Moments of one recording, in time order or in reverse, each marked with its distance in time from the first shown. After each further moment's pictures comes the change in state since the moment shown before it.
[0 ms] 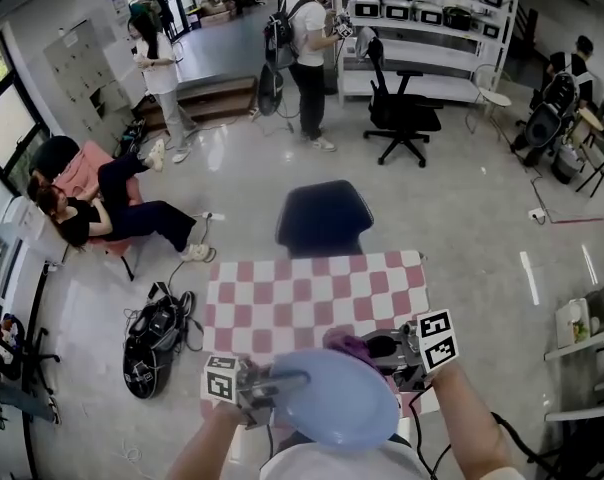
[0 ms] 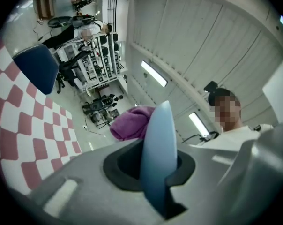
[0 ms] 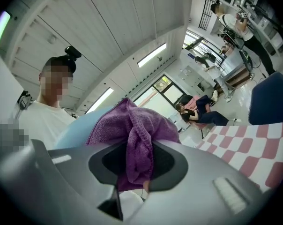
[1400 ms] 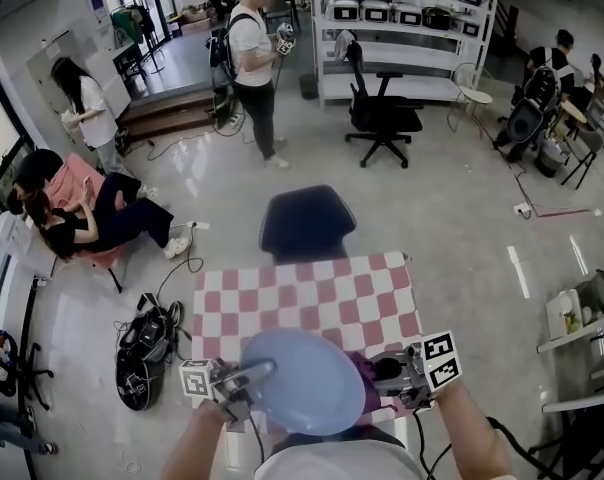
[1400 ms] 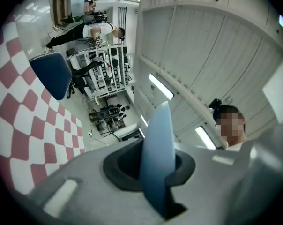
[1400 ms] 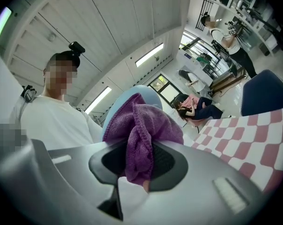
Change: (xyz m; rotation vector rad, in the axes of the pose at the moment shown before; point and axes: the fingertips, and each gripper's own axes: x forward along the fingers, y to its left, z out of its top) left arm -0.036 0.031 0.032 -0.066 -0.160 0.071; right arm -0.039 0.022 -0.047 0.015 0.003 -0.039
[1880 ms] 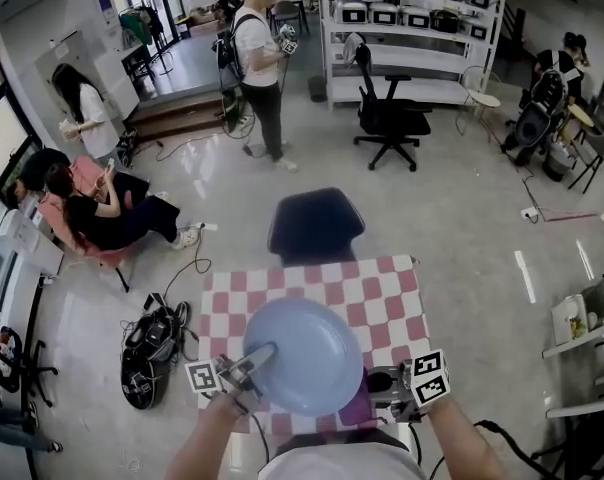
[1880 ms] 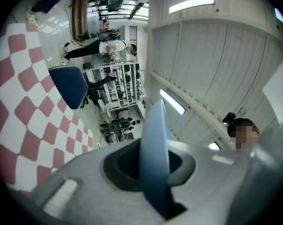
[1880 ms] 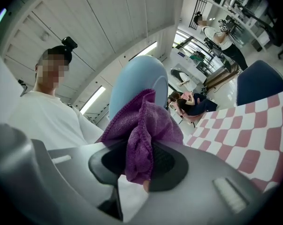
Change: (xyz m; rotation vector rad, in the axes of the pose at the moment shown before) left arm -0.013 0.028 0.034 -0.077 -0.215 0.133; right arm 0.027 -0.016 -0.034 0.058 -0.005 -0.057
